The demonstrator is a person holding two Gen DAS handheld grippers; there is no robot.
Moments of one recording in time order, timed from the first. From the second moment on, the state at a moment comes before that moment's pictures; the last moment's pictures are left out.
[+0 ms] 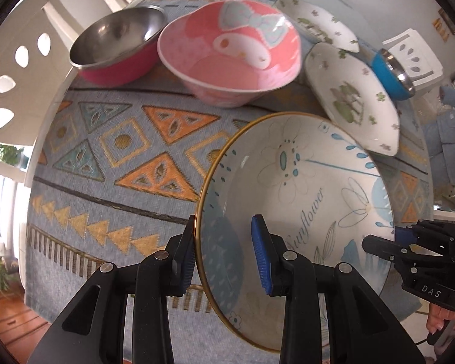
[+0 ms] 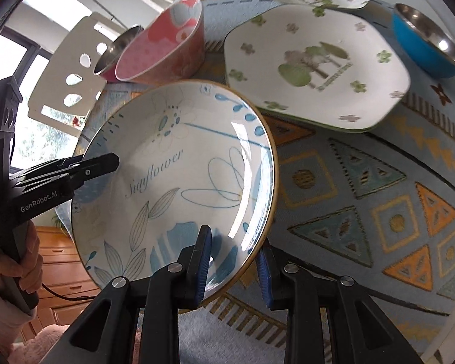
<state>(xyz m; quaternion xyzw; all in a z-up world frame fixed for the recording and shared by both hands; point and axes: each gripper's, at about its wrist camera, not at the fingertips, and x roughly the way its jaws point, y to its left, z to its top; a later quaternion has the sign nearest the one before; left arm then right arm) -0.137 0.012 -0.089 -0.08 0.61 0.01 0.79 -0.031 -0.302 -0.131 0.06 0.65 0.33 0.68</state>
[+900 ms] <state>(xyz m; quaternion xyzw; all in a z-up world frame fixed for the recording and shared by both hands) -0.121 0.003 -0.129 -0.04 0.66 -0.04 0.75 -0.028 -0.227 -0.149 0.03 0.70 0.23 0.67</state>
